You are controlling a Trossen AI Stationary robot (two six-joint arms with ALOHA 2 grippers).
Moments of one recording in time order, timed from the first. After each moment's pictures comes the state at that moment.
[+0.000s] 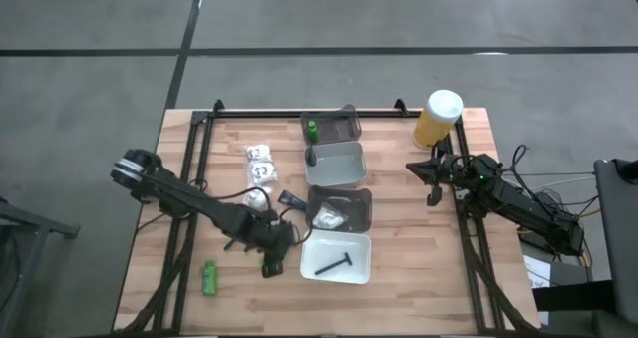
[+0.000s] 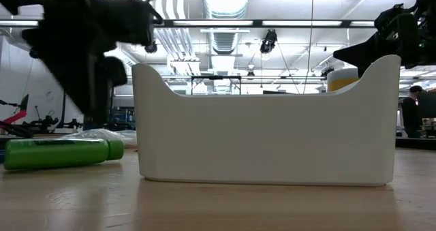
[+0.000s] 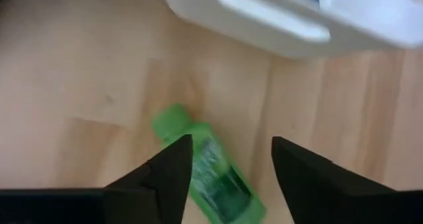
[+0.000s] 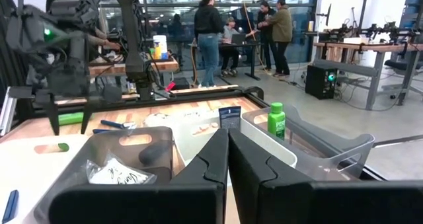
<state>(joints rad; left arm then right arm) -0.40 1.57 0.98 -0.53 0.00 -0.64 -0.51 0.02 0.01 0.06 -0.29 0.07</state>
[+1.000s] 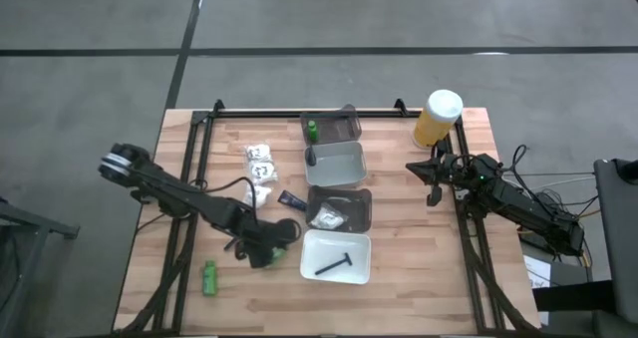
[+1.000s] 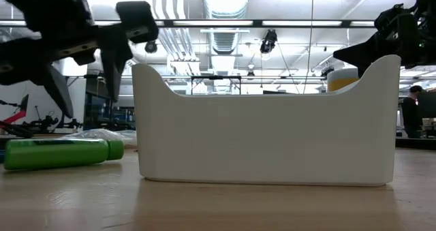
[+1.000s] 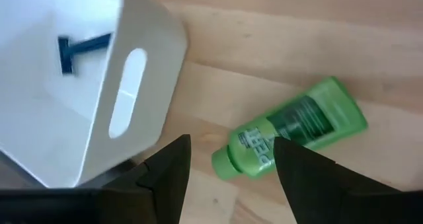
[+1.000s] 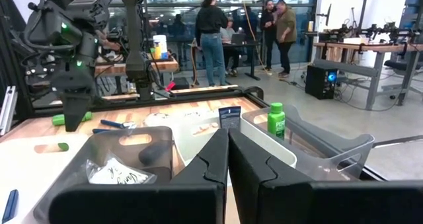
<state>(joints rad) -0.39 1.43 0.83 -0.40 0.03 0.99 -0.51 0.02 0.01 0.06 -0.29 0.07</state>
